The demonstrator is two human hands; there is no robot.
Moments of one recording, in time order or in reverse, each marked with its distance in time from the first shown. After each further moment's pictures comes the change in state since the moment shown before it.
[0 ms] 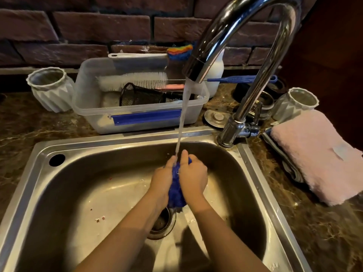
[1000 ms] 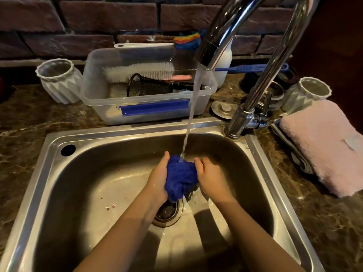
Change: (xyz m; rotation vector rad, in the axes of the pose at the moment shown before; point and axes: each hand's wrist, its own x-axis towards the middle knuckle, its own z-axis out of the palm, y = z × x) left_hand -0.013 -0.003 -0.025 -0.198 -0.090 -0.158; right_hand 0.005 0.049 -0.018 -0.183 -0.311 -0.105
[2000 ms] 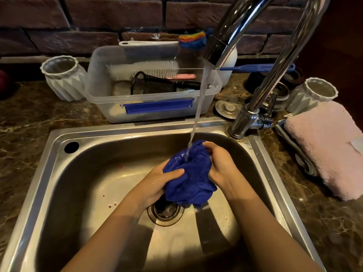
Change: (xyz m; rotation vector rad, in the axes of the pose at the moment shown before) left_hand 0.002 0.008 -0.033 0.319 -0.362 0.116; right_hand 0.016 -0.041 -0.027 1.231 -0.182 0.429
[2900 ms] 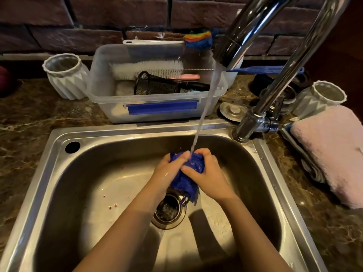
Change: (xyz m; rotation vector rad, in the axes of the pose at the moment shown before) left_hand 0.017 0.016 0.027 0.132 0.398 -0.014; right_hand -0.024 0.025 -0.004 -1.000 -0.096 -0.471
